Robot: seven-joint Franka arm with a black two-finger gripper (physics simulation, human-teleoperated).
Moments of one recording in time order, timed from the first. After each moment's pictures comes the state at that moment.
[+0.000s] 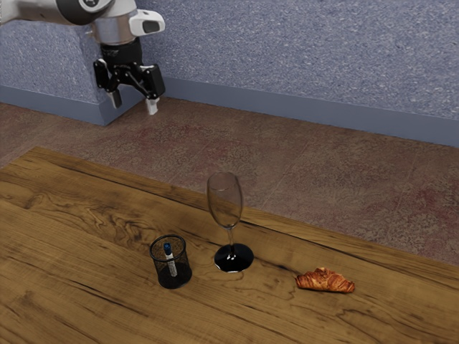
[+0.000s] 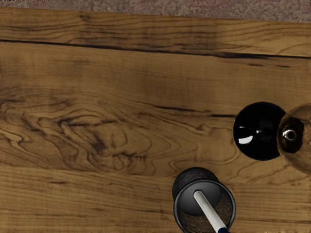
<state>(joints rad) -0.03 0.08 0.02 -1.43 0.03 1.52 -0.08</state>
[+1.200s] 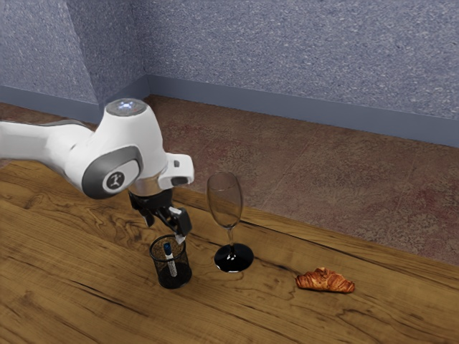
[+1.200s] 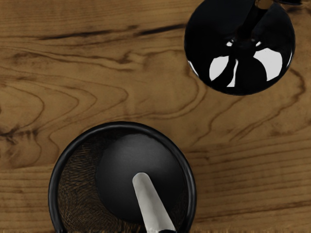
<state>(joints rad) -0.04 -0.16 -0.15 -2.37 0.06 2.29 -0.11</state>
